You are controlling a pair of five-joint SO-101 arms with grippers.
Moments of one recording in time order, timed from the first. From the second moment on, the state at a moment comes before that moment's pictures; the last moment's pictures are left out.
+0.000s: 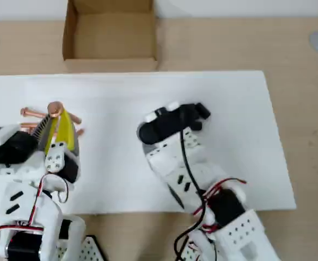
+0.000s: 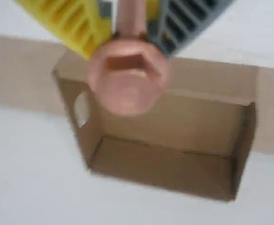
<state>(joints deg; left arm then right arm) 1.8 -103.6 63.6 48.7 5.6 -35.8 -75.6 68.4 45.4 -8.2</state>
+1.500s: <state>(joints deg) 15.8 -81.9 45.2 51.6 21.5 -40.0 -89.1 92.9 17.1 2.1</state>
